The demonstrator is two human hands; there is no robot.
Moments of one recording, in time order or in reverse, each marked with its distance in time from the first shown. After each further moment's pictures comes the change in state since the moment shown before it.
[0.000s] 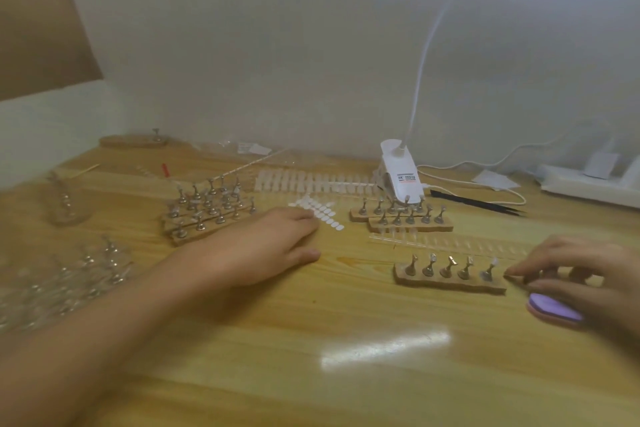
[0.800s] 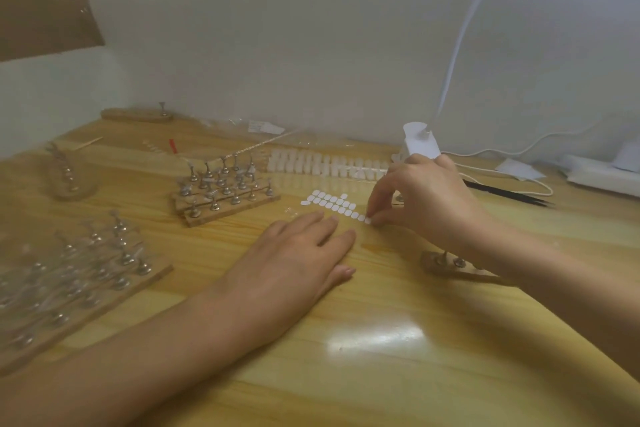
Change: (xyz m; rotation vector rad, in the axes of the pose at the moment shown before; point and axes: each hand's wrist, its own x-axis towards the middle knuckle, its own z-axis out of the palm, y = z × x) left_hand -0.039 0.030 0.028 0.087 0.208 0.048; right_hand 0.139 -0.171 0.076 -0.300 0.054 -0.180
